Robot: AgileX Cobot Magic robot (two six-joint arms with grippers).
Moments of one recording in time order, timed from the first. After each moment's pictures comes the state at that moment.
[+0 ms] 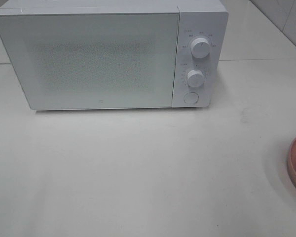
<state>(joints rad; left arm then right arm) 0.03 0.00 -0.50 -0.23 1.04 0.13 0.08 0.67 -0.50 0.05 0.45 0.08</state>
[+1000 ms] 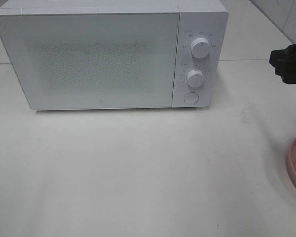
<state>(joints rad) 0.03 0.00 -0.50 -0.23 1.04 0.13 0.08 1.18 -0.46 -0.03 -0.34 0.06</state>
